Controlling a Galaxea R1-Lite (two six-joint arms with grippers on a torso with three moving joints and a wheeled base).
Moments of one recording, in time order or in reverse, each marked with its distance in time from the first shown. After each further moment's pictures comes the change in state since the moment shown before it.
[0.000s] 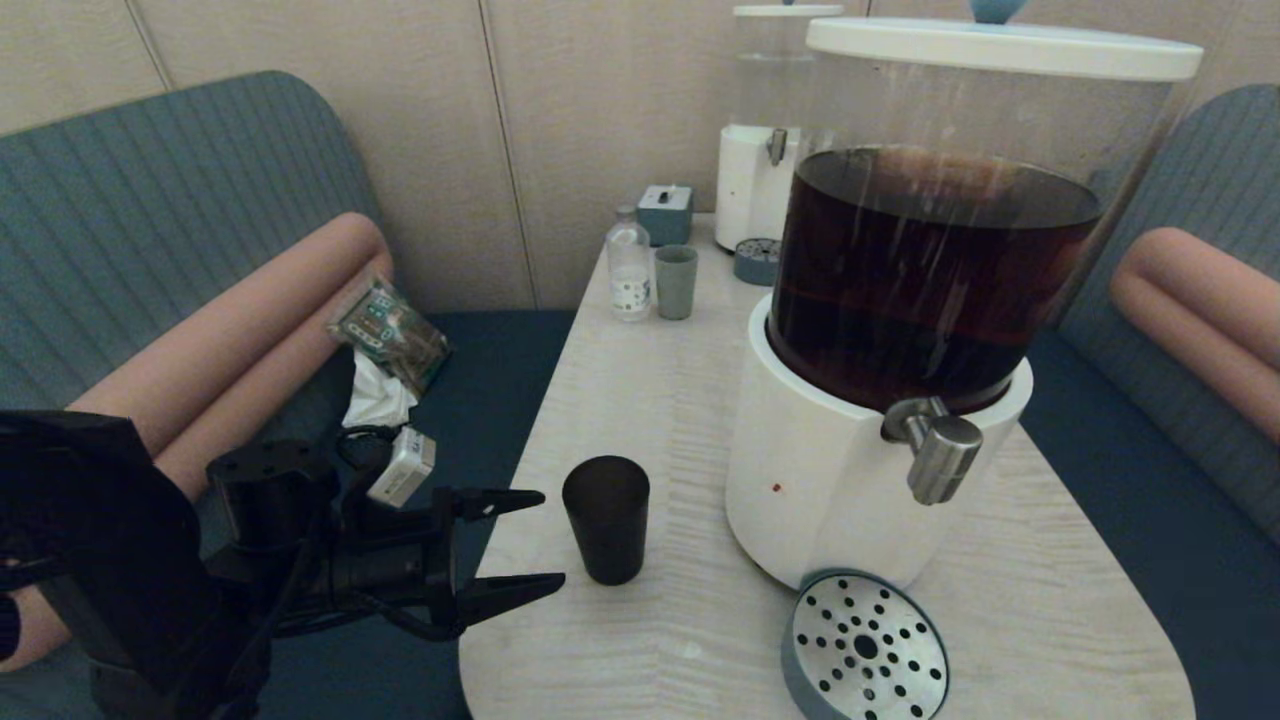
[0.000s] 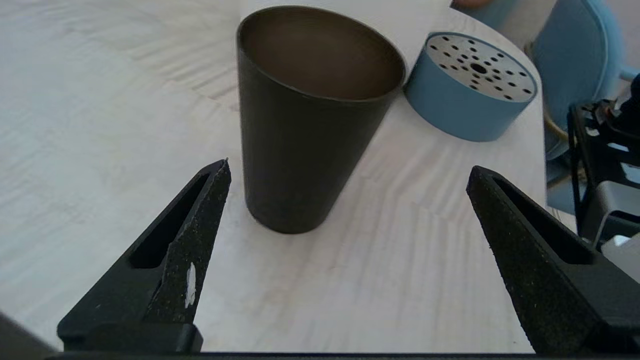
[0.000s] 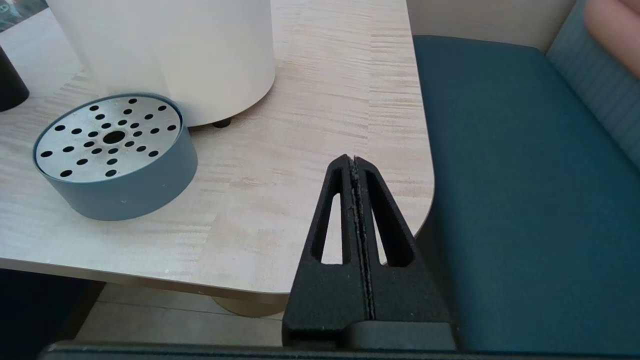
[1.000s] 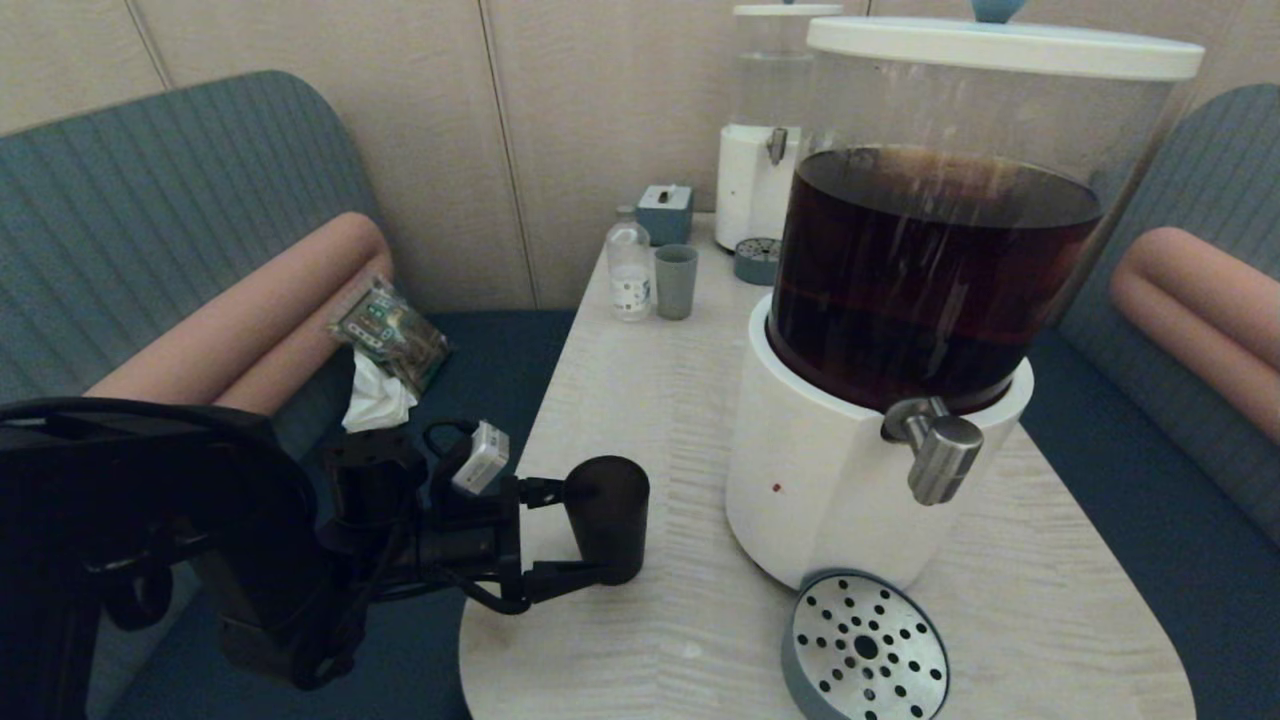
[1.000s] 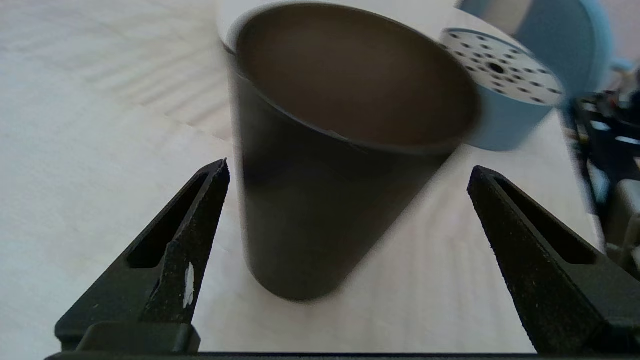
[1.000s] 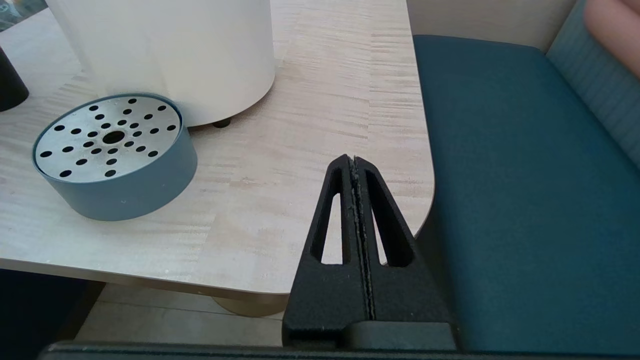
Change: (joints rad) left arm -0.101 0.161 -0.203 0.005 0.019 -0.012; right arm 0.000 0.000 0.000 0.000 0.000 0.000
